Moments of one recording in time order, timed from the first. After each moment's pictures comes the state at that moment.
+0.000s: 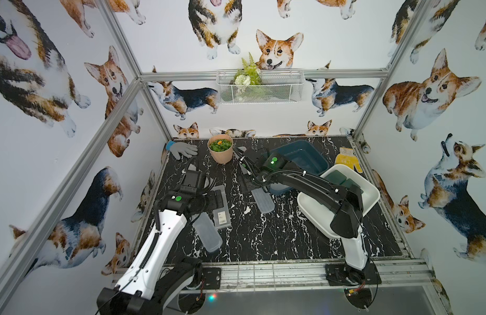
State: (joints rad) left arm -0.25 1.00 0.96 -1.01 0.04 -0.45; right arm 1.01 2.02 2.00 -1.09 0.15 0.54
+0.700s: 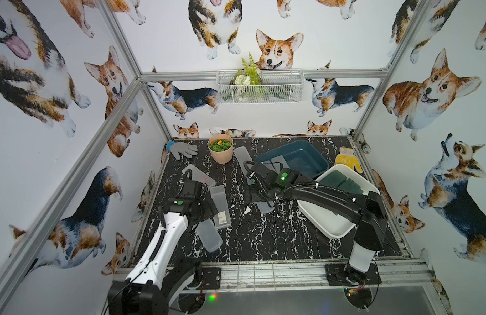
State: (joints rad) left arm -0.13 1.02 0.75 -0.97 -0.02 -0.64; right arm 1.05 1.80 1.61 -0.88 0.11 0.79
